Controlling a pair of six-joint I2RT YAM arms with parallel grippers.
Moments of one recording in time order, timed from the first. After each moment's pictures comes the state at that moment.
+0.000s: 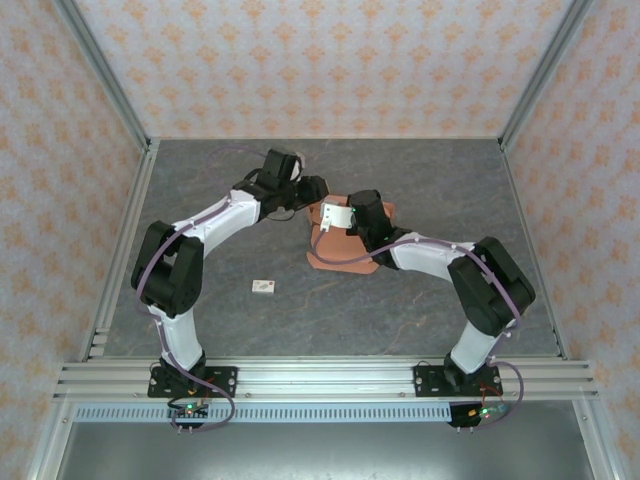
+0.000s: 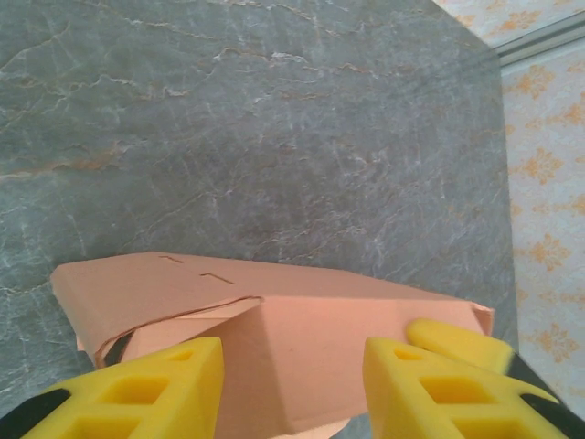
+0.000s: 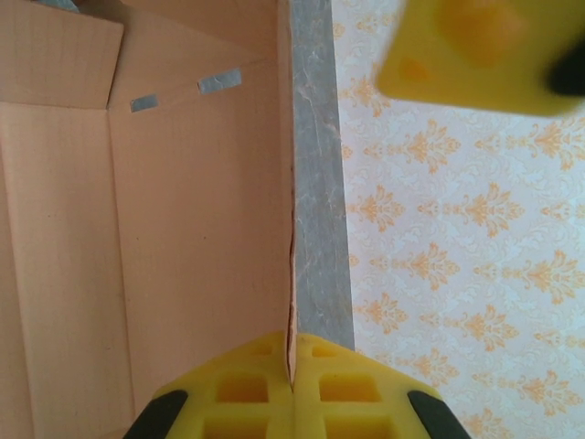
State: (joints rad) left arm -0.41 1.85 1.40 -0.26 0.29 -0.79; right arm 0.62 1.70 0.93 0.30 0.32 -1.19
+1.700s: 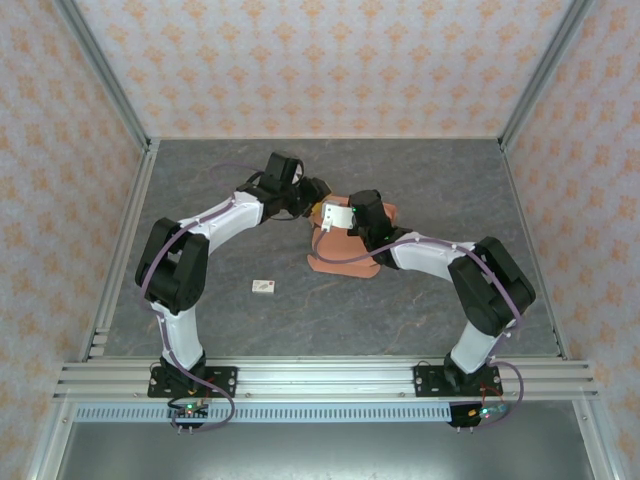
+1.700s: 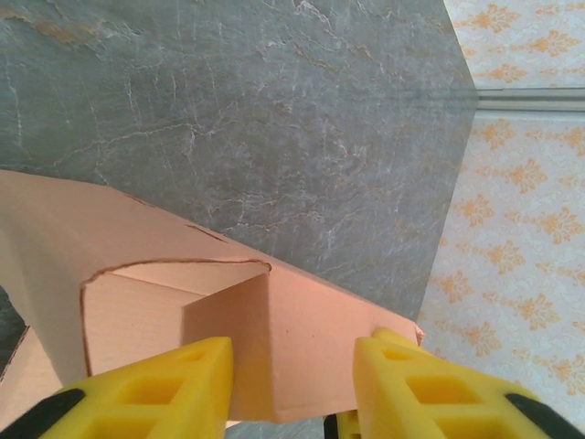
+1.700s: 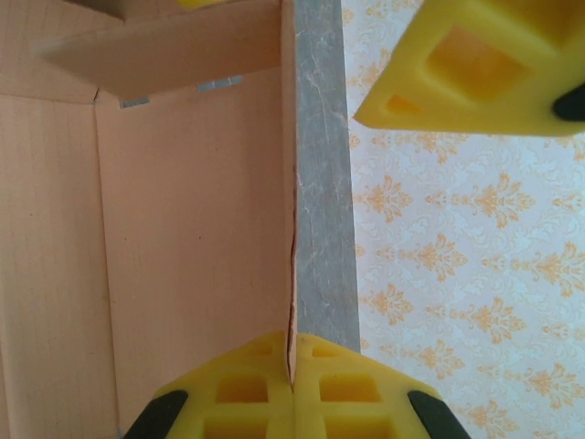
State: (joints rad) left arm -0.41 1.89 1.38 -0.21 0.37 -1.15; right arm 0.62 1.70 0.94 0.27 0.34 -1.19
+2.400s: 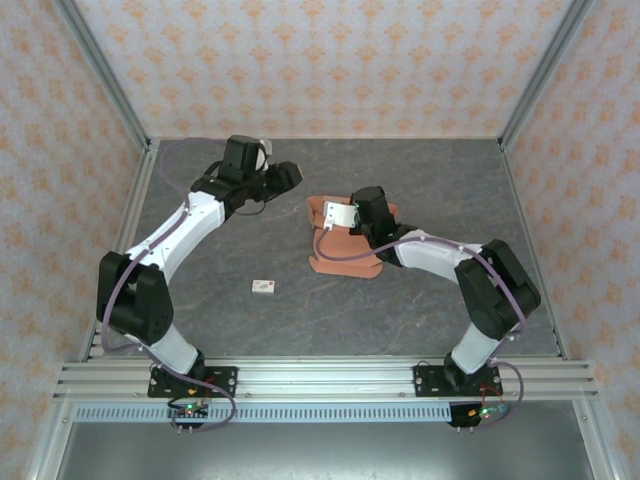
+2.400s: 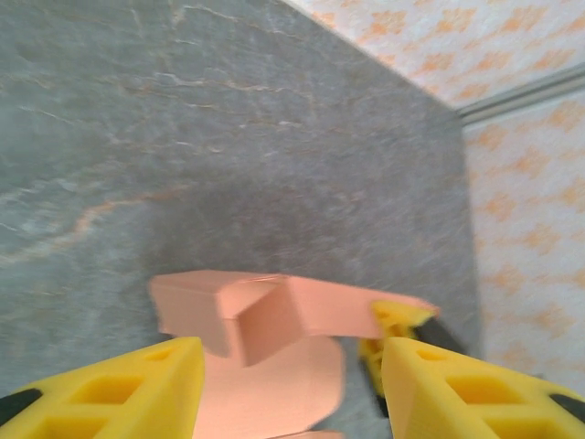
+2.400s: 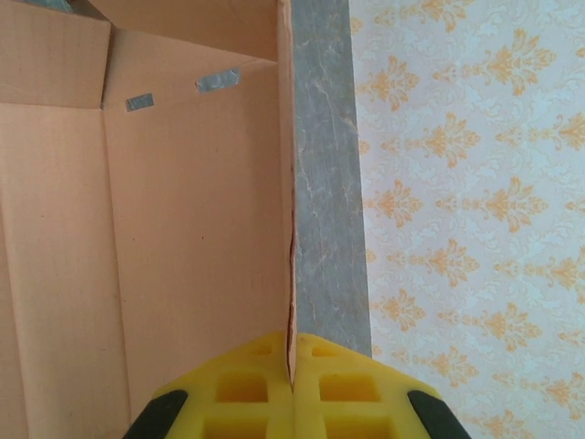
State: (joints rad) left arm -0.29 1.61 1.33 -0.40 0.30 -0.70; right arm 0.59 1.67 0.96 0.18 0.27 -1.17
